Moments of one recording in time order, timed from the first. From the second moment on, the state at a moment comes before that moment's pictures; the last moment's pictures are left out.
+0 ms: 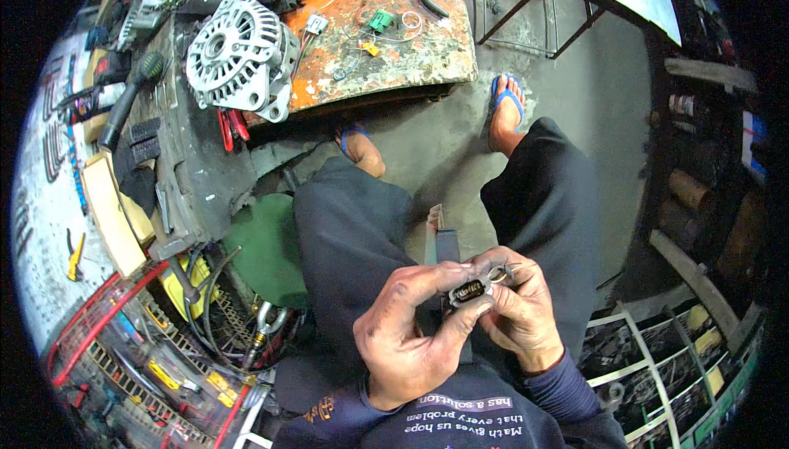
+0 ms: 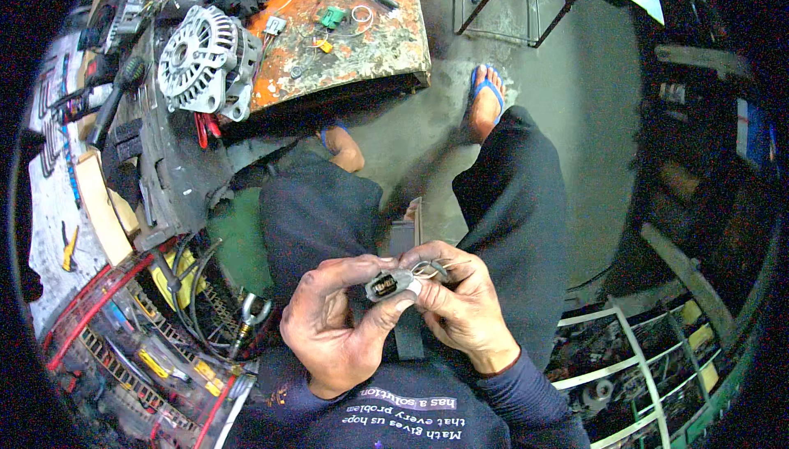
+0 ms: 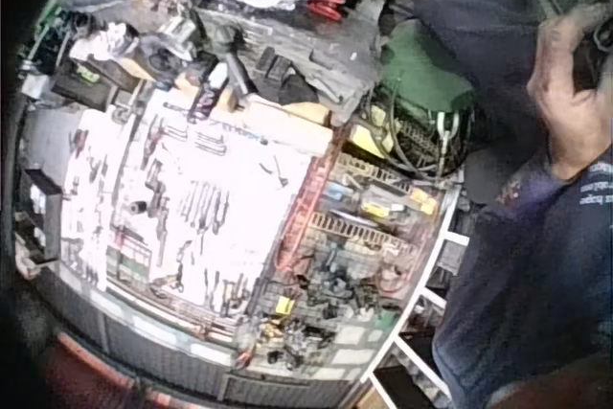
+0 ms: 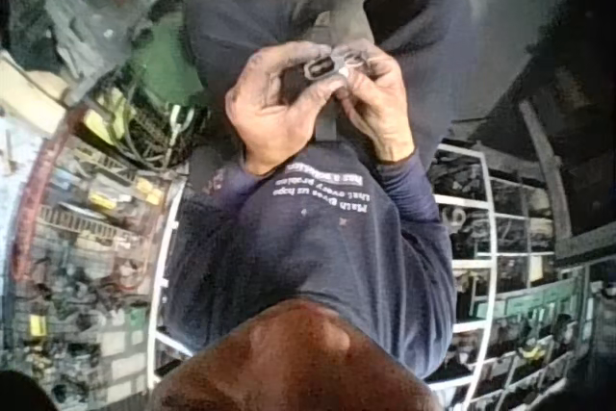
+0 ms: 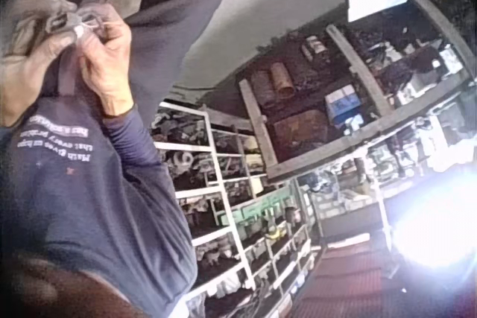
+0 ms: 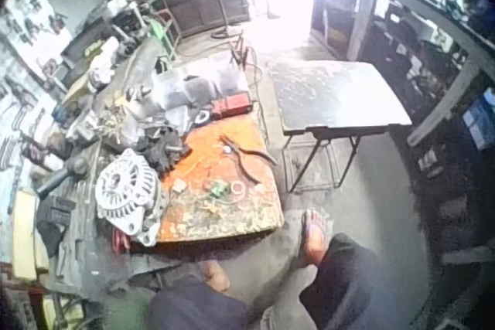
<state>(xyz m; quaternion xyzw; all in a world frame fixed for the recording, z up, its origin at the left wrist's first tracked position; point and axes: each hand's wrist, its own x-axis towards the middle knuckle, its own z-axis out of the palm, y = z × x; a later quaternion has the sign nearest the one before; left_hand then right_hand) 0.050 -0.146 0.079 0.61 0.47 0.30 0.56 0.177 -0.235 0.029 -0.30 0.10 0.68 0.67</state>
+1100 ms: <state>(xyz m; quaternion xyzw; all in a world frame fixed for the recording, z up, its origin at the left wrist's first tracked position) 0.051 -0.143 0.079 0.69 0.45 0.30 0.48 0.160 -0.238 0.014 -0.30 0.17 0.67 0.66</state>
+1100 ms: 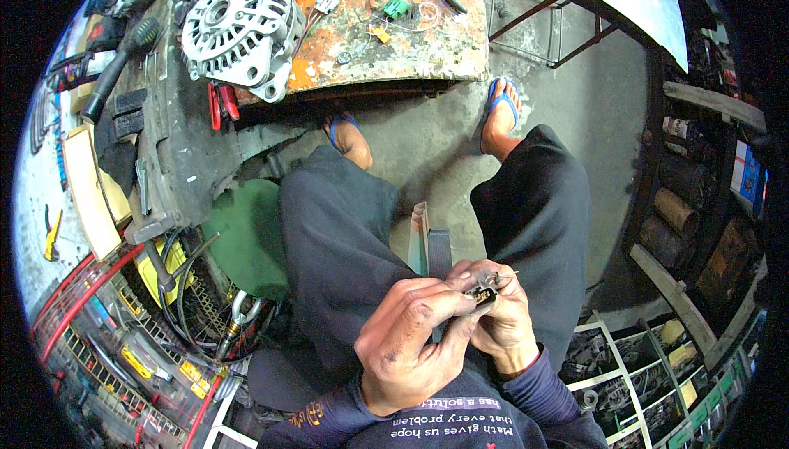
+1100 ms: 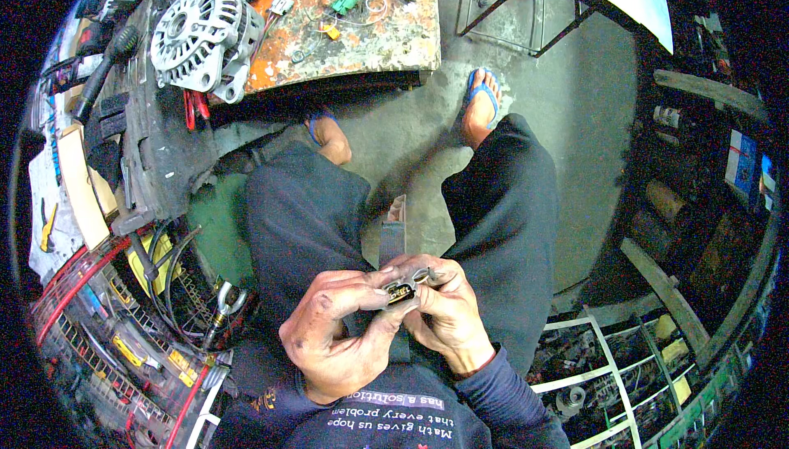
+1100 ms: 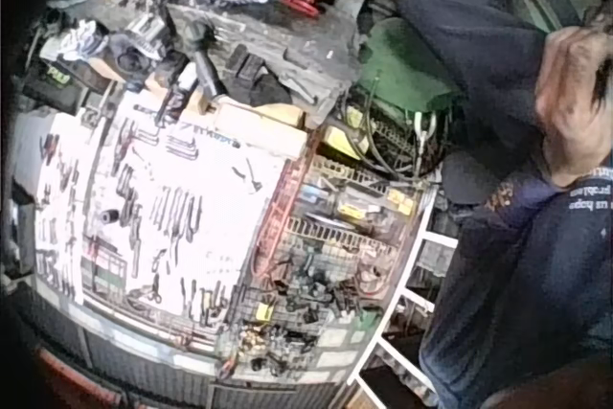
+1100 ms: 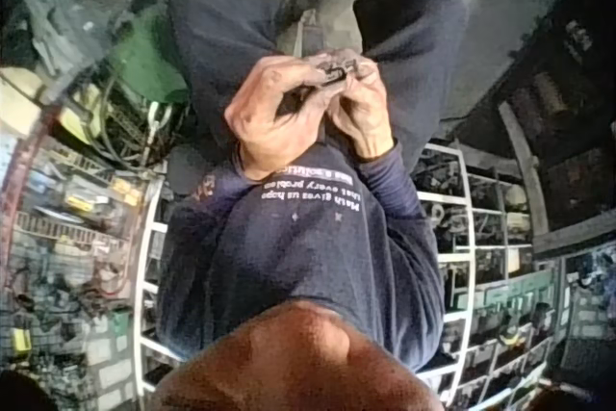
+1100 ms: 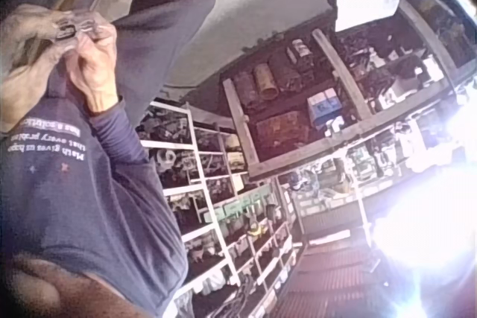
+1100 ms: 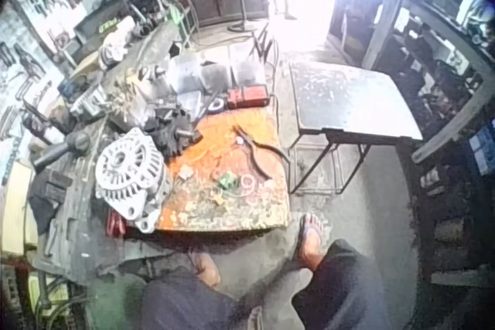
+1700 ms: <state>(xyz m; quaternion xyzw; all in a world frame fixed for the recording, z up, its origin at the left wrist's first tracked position) 0.046 -0.141 0.077 0.71 0.44 0.31 0.46 0.158 -0.244 0.010 -0.27 0.18 0.70 0.64</state>
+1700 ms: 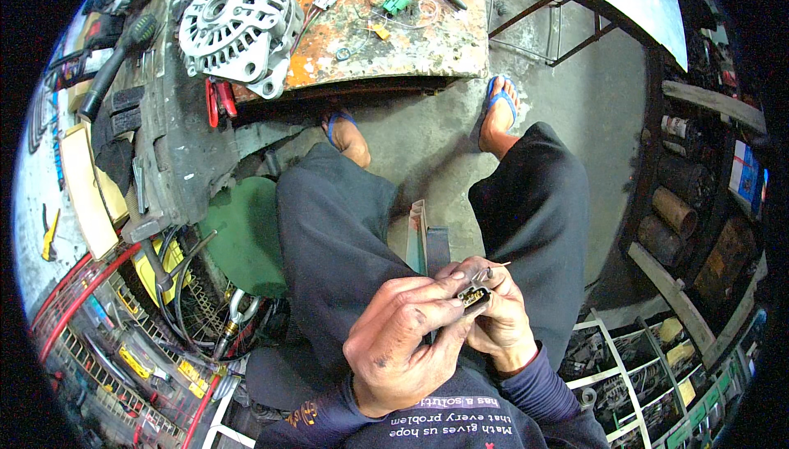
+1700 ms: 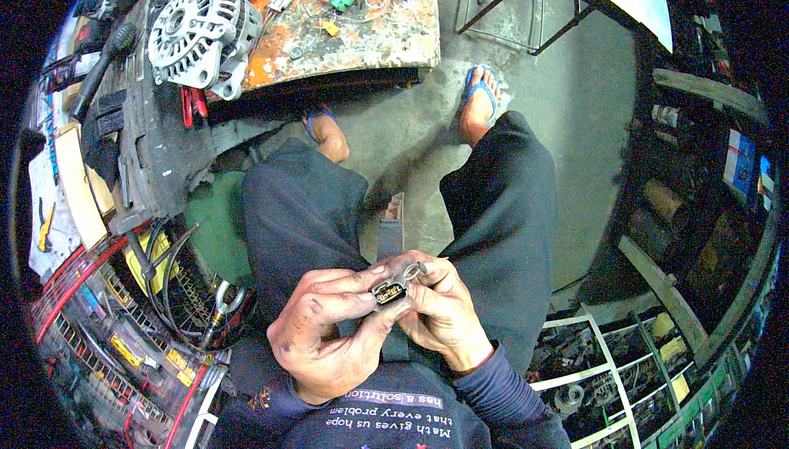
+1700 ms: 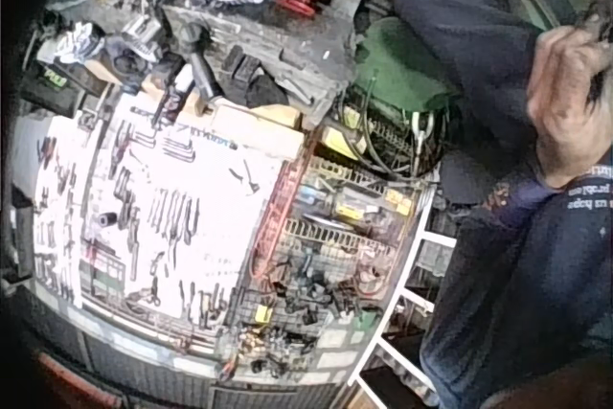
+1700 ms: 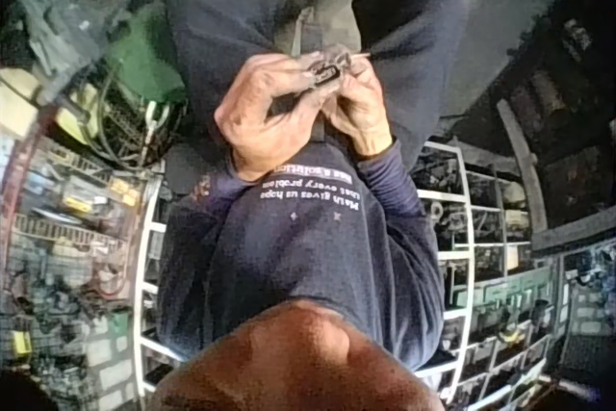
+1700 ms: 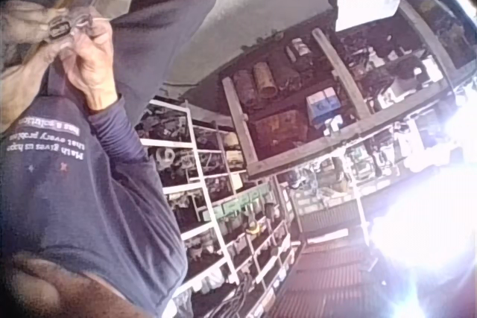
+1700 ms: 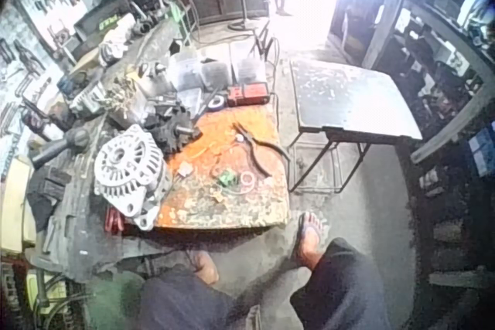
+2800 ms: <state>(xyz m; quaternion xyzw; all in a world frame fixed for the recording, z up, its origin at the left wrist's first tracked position) 0.033 -0.133 0.088 0.77 0.40 0.28 0.41 0.173 -0.210 0.084 -0.68 -0.27 0.48 0.48</state>
